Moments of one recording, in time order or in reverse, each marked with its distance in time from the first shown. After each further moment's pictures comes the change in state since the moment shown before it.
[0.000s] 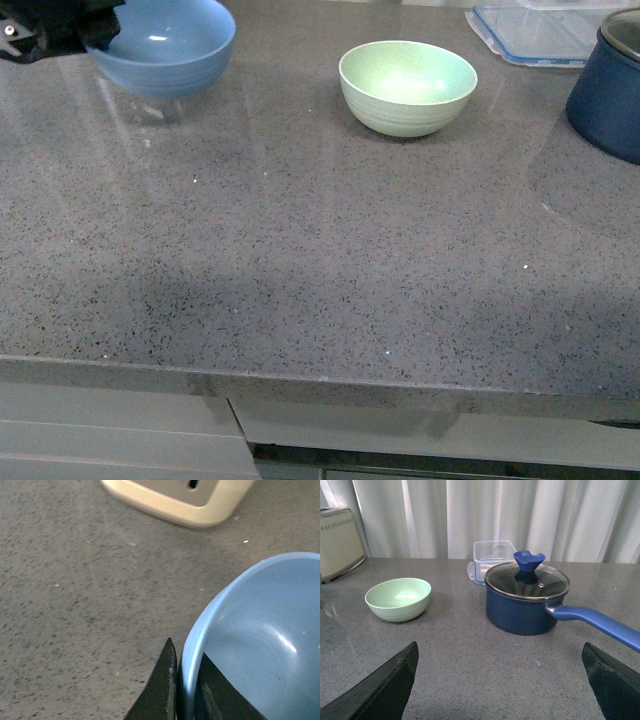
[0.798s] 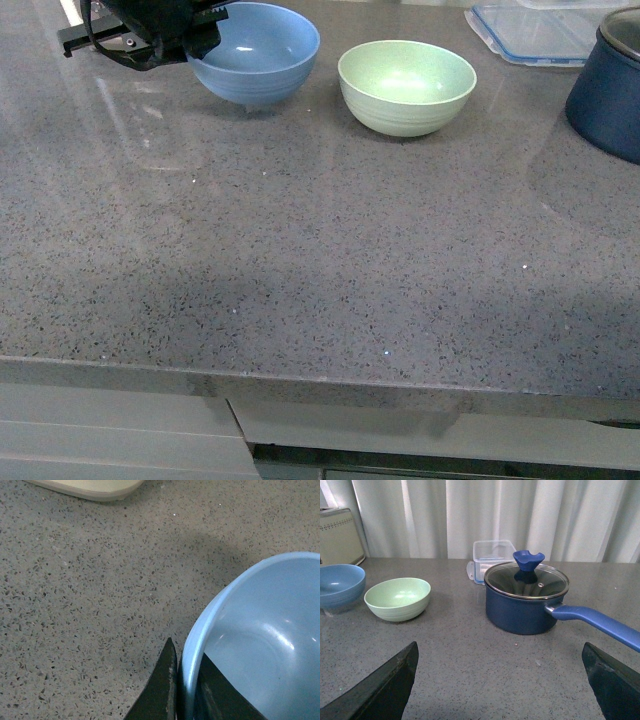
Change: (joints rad) left arm -0.108 0.166 0.197 -0.058 0.020 -0.039; right arm 0.000 0.000 0.000 0.000 0.000 0.000
